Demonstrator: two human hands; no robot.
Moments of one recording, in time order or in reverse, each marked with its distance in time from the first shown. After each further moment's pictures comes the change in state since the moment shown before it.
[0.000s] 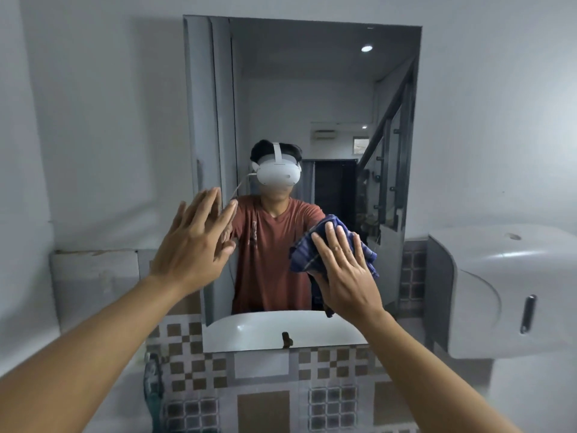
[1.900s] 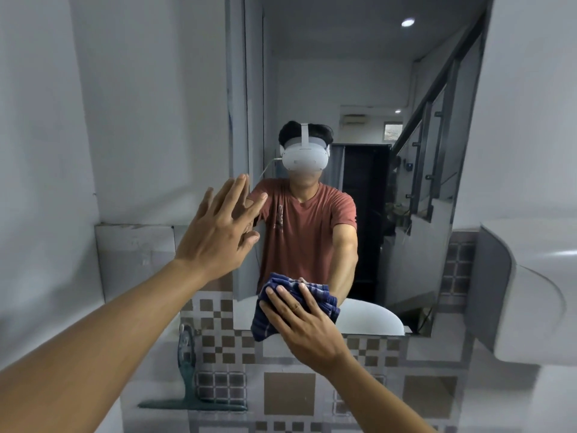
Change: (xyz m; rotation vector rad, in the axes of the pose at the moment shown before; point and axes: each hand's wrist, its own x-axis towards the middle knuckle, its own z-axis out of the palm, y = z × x) left_hand -0.016 -0.019 0.014 0.123 -0.046 0.043; right_hand -0.063 -0.116 0.069 -0.094 -0.161 -0.475
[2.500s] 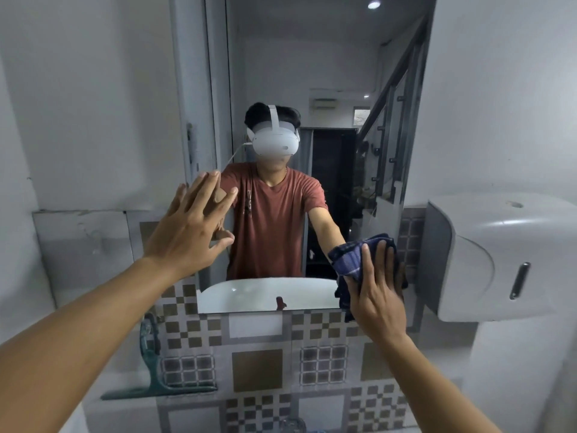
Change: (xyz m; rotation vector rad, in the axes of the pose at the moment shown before) left_hand -0.010 0.024 0.011 -0.052 0.000 0.053; right_hand -0.116 0.103 -0.022 0.213 0.002 0.862
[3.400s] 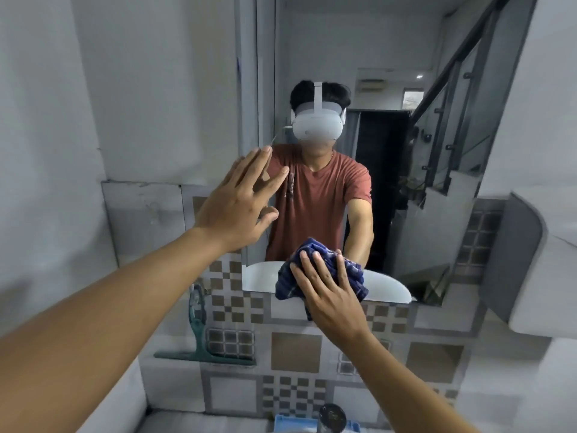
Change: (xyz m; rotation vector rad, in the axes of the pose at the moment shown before) left_hand 0.002 -0.009 0.003 0.013 0.035 0.054; right_hand -0.015 -0.122 0.057 -0.119 -0.041 -0.693
